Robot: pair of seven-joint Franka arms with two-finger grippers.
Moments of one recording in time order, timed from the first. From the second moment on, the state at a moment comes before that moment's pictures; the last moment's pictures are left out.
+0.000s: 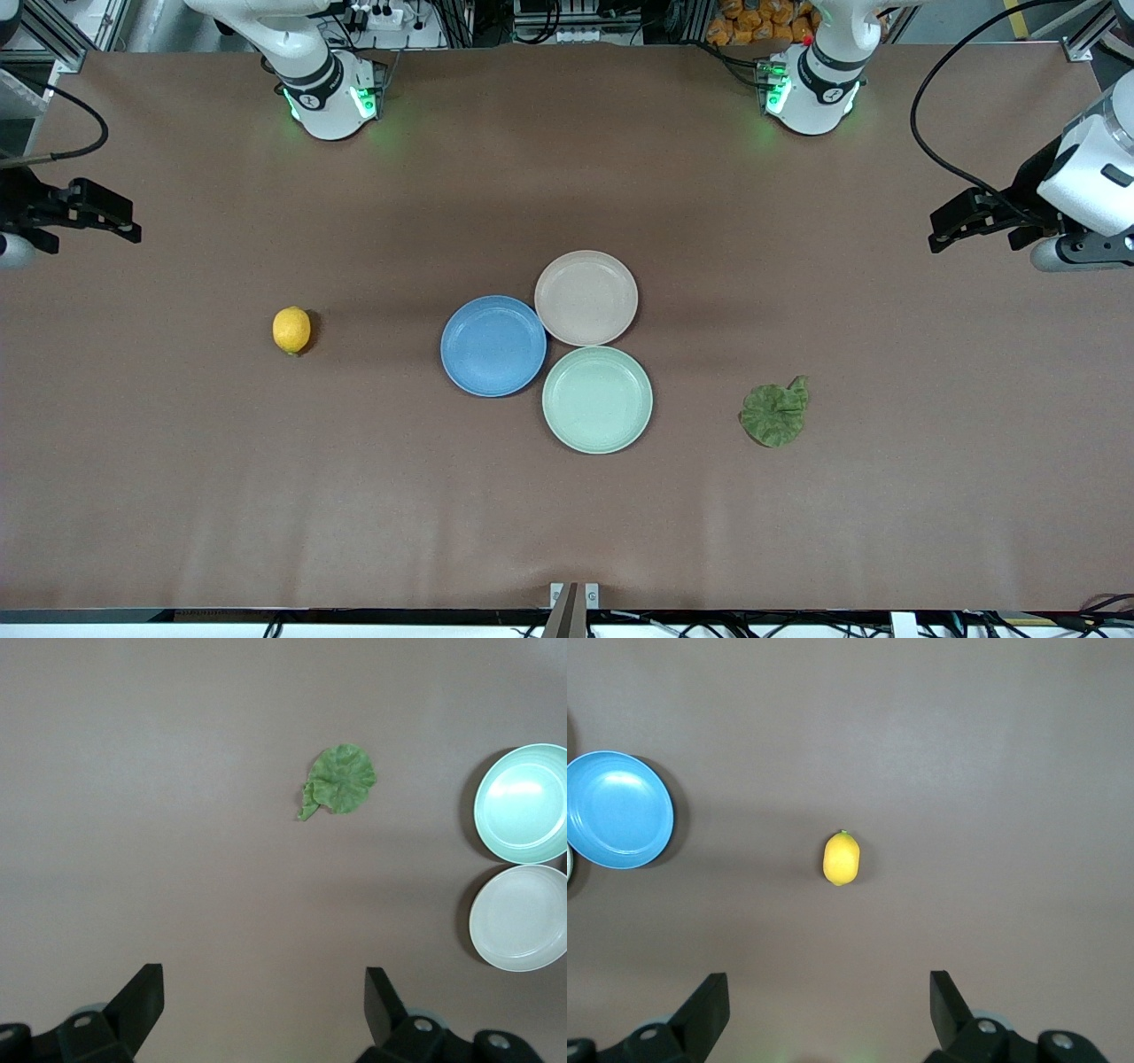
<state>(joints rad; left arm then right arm) 0.05 0.05 -0.18 -1.50 -0.01 1.55 -0.16 -0.01 0.10 -0.01 -1.41 -0.01 1.44 -0.15</state>
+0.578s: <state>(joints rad) 0.05 0.05 -0.18 -1.50 -0.01 1.55 -0.16 -0.05 0.15 -0.01 -1.42 0.00 1.43 -0.15</state>
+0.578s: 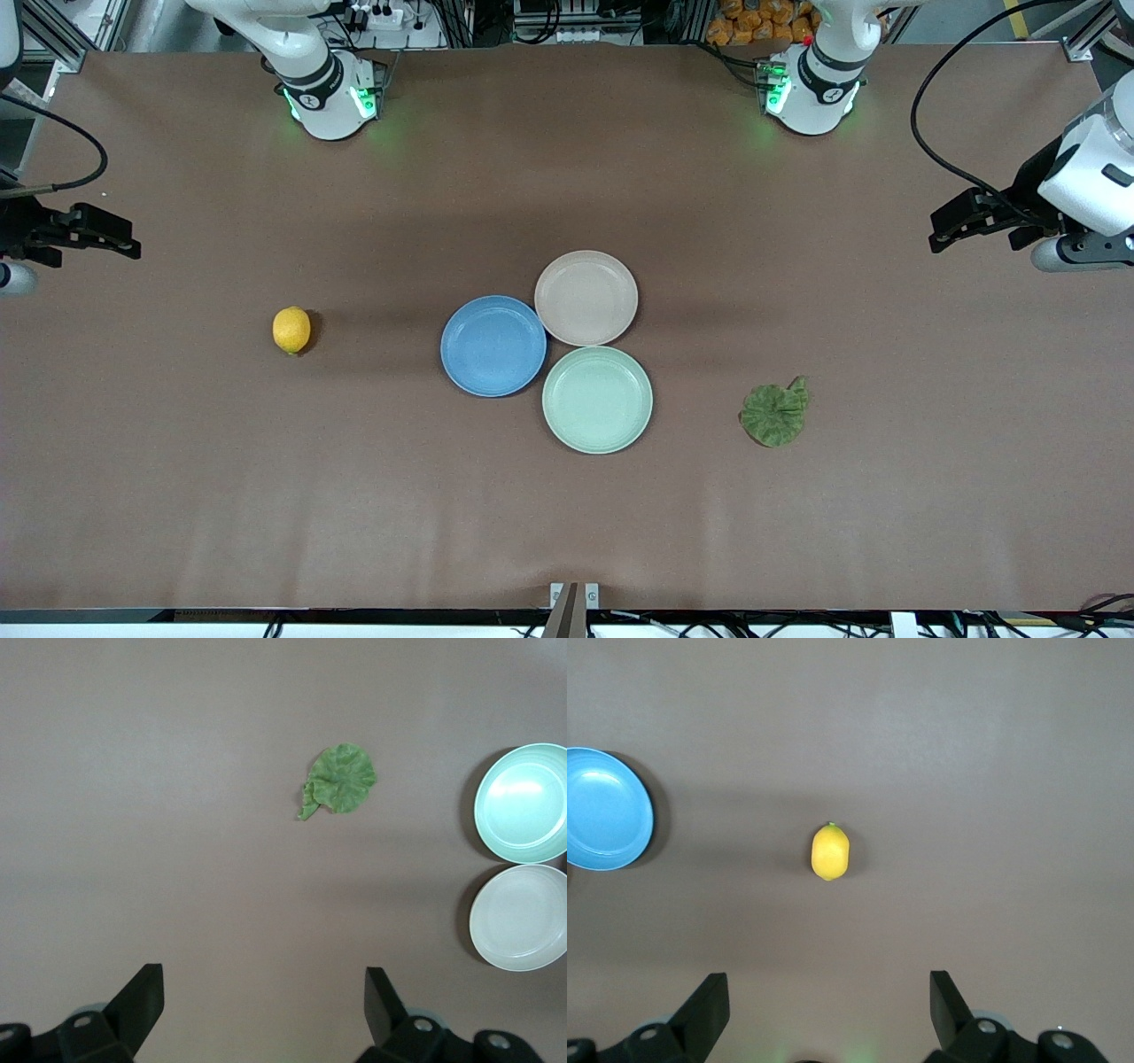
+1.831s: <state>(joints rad) 0.00 0.49 -0.19 -1.76 -0.01 2.14 -0.16 -0.06 0.25 -0.01 -1.62 0.03 1.64 -0.12</state>
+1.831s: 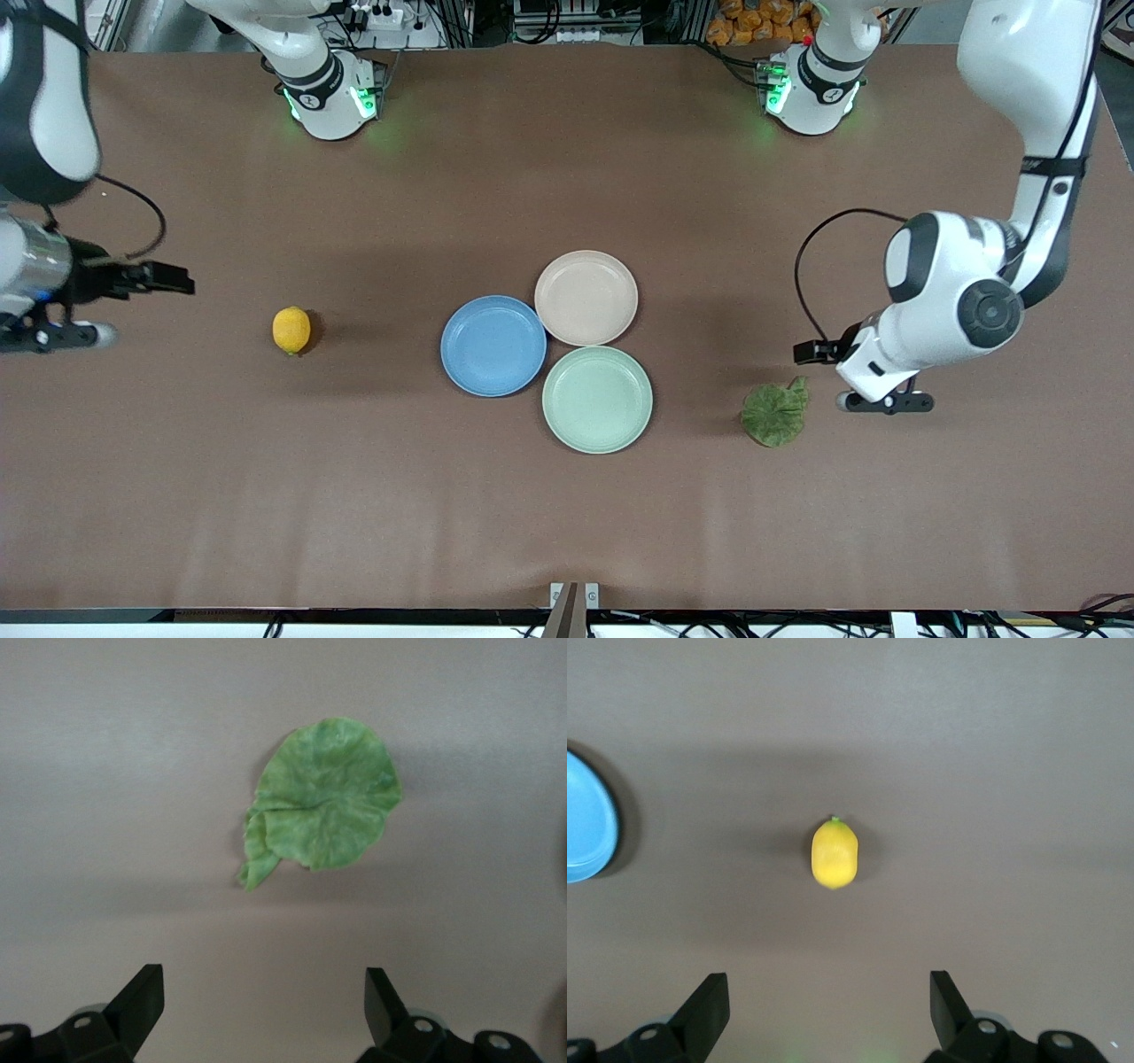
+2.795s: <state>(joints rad) -0.04 0.71 -0.19 -1.71 0.13 2.35 -0.15 -0.06 0.45 0.00 -2.02 0.07 2.25 -0.12</state>
